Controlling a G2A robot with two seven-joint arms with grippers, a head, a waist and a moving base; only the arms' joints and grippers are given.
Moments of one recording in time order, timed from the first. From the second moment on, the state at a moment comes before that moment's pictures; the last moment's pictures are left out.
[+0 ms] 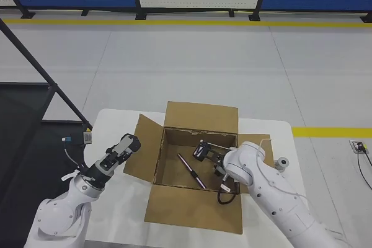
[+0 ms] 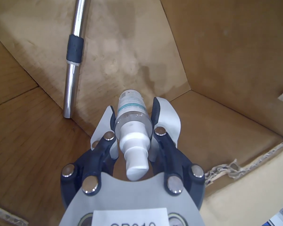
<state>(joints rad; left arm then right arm) 1.23 -1.24 -1.62 -1.81 -0.14 -0.34 -0.63 -0.58 -1.33 0.87 -1.32 -1.22 -0.37 1.21</state>
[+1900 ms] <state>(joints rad) 1.23 -1.24 -1.62 -1.81 -0.14 -0.34 -0.63 -1.15 -1.20 1.58 -1.69 -1.34 -0.03 1.15</state>
